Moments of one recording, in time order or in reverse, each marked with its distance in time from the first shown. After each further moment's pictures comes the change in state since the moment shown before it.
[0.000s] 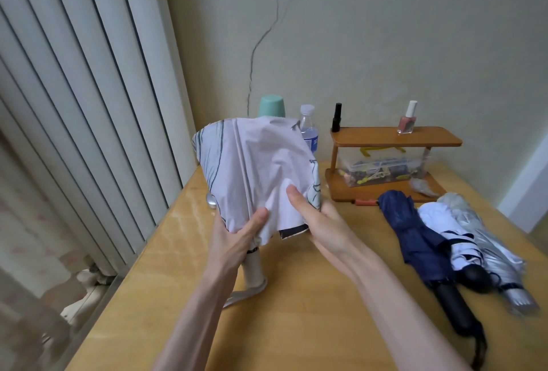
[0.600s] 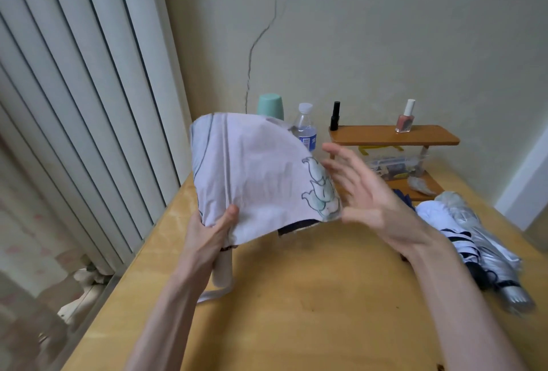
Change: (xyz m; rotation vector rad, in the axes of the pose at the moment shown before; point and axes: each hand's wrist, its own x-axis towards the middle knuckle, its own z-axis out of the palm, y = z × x) left_hand 0.008 0.012 -0.035 0.109 0.045 -0.054; right_hand -0.021 -0.051 -0.071 -0.210 -0.267 -0.232
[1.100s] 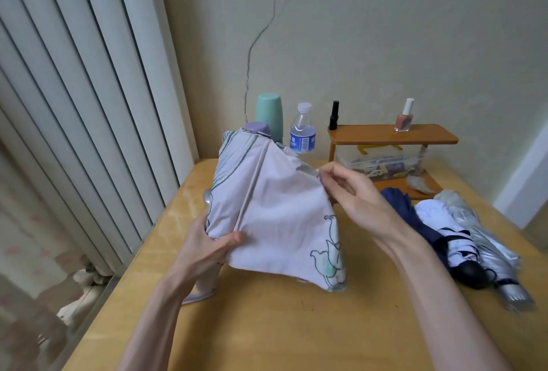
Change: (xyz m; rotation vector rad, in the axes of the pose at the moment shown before) left_hand -0.005 0.004 -0.015 0.208 -0.178 0.115; right_hand 0.015 0.005 0.018 -0.145 0.212 0.047
